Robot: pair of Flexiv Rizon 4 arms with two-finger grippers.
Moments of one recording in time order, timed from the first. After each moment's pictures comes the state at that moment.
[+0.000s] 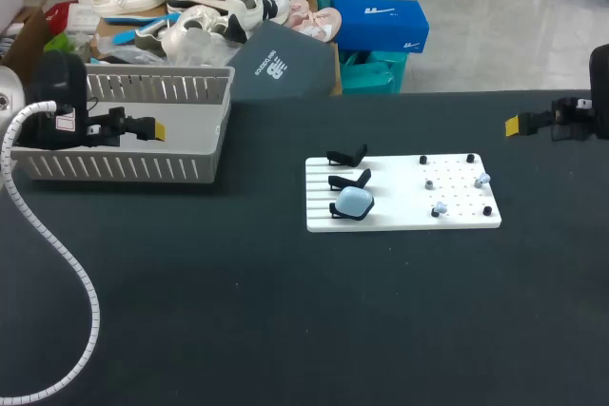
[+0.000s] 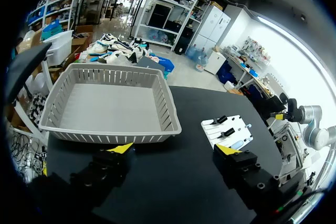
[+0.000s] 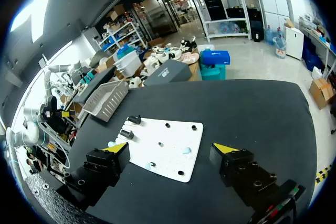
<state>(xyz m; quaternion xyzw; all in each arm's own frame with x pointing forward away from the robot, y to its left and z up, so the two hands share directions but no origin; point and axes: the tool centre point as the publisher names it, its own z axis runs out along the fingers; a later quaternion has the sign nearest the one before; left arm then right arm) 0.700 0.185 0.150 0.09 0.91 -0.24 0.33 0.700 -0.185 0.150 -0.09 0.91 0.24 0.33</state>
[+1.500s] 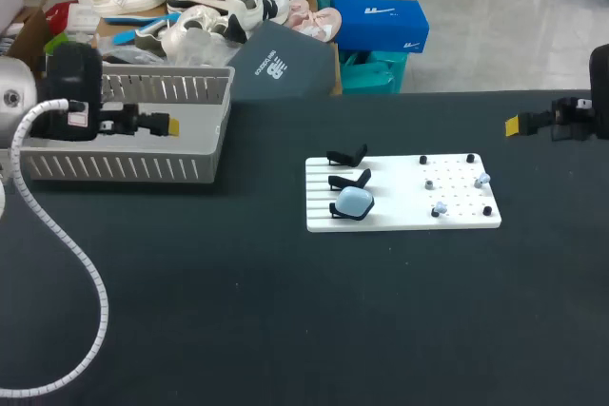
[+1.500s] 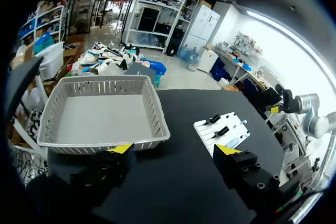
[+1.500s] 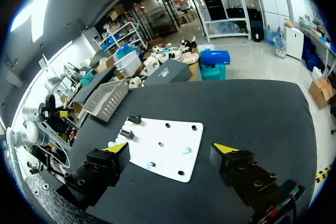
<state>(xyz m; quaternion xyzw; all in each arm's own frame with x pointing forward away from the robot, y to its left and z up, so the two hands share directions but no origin) 0.700 0.160 0.165 0.15 0.89 -0.24 0.35 0.700 -0.185 0.150 -0.09 0.91 0.24 0.33</state>
